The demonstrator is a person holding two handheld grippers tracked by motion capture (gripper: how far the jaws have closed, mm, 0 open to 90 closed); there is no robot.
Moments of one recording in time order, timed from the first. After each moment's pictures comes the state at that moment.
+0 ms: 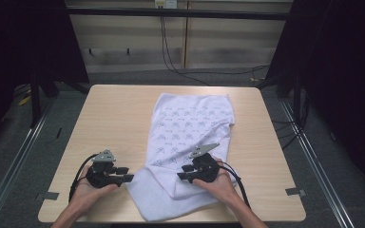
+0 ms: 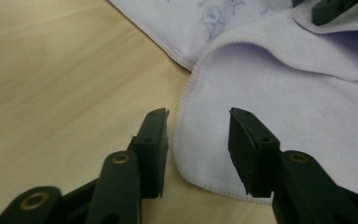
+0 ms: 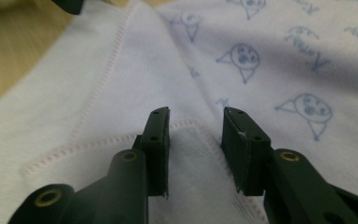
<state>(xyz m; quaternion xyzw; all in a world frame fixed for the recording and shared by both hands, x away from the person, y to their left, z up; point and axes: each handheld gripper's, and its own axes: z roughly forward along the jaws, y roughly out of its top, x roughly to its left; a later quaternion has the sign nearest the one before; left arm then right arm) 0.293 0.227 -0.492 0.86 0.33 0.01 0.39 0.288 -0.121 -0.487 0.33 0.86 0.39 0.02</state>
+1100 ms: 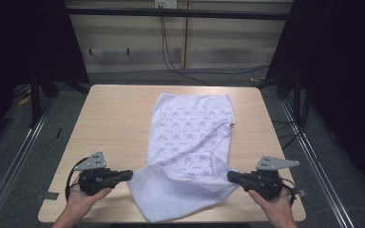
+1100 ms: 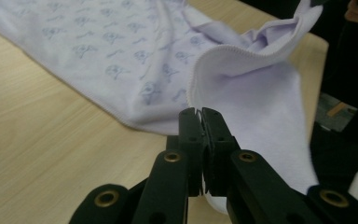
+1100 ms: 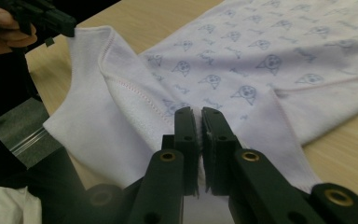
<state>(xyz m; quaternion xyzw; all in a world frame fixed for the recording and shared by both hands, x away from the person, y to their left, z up) 0.255 0.230 -0.443 0.82 0.26 0.02 0.50 0.197 -0.255 -0.425 0.40 0.77 0.48 0.09</state>
